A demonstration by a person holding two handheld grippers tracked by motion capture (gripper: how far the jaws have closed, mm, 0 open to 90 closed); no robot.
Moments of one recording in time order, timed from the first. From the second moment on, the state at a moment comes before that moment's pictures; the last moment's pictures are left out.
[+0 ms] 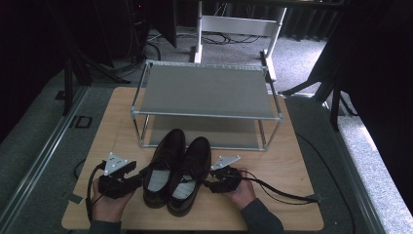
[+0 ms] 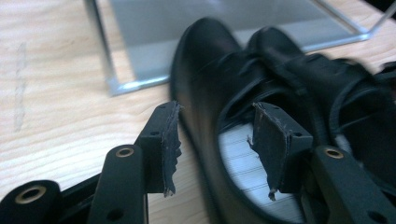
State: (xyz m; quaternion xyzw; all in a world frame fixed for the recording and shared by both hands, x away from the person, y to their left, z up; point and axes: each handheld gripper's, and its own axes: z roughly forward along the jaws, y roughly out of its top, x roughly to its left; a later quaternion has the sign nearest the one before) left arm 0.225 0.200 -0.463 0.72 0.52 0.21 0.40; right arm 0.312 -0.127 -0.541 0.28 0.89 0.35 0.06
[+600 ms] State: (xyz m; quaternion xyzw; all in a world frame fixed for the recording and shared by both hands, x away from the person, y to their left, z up) left arm 0.210 0.155 -0.458 0.75 0.50 0.19 0.39; right arm 0.310 -0.127 -0.542 0.28 0.89 0.35 0.07
